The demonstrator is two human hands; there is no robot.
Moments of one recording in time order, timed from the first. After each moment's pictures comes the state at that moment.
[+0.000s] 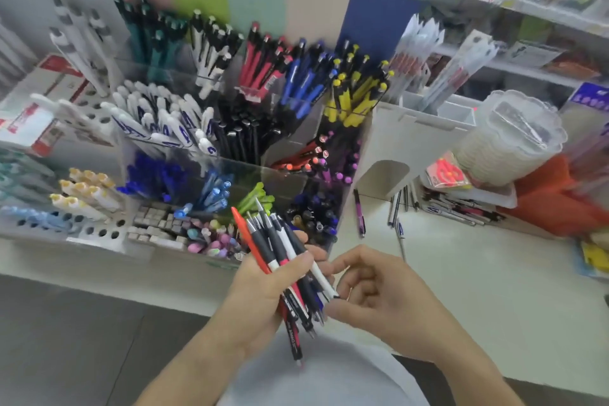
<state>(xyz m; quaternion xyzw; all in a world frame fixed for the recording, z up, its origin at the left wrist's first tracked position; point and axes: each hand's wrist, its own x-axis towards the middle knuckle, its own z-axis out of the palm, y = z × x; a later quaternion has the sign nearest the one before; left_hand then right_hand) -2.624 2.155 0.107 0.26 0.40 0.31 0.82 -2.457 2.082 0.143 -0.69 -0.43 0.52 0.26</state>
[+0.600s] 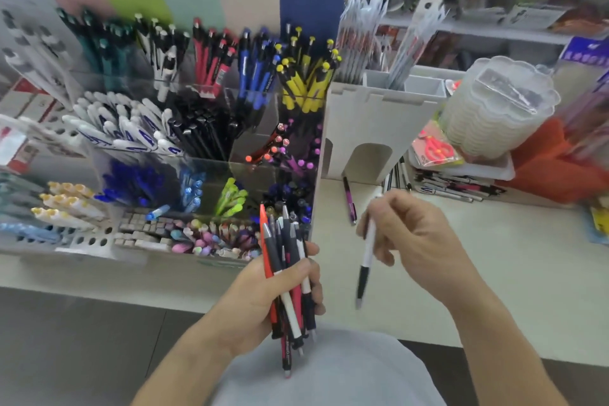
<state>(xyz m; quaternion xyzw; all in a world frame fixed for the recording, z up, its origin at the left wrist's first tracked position) -2.607 2.138 0.102 0.30 0.35 0.17 0.87 -2.397 2.081 0.138 -0.63 -0.38 0.46 0.50</state>
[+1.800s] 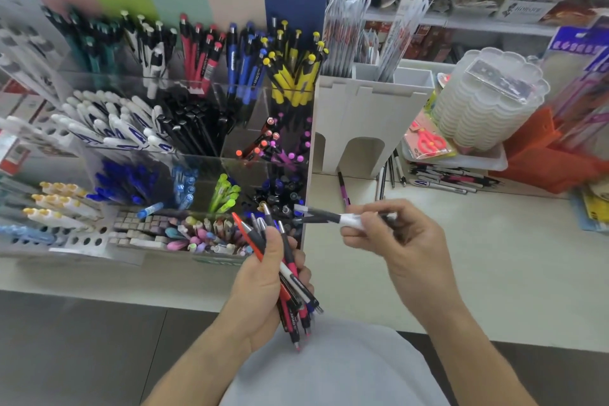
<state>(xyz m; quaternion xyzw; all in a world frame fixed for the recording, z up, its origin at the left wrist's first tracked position) -2.586 2.124 0.088 0.21 0.44 0.27 0.83 -2.421 2.060 0.128 -0.61 -0.24 0.42 0.63</state>
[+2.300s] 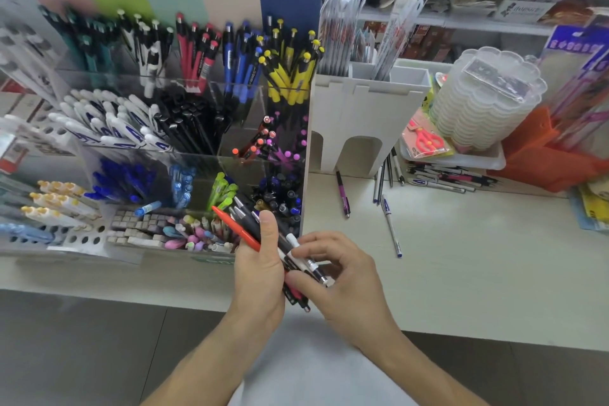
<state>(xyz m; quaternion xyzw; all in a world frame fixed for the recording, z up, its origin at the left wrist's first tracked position) -2.562 2.126 0.086 0.26 0.55 0.39 0.69 -2.472 2.055 0.089 -0.67 -0.39 0.40 0.49</state>
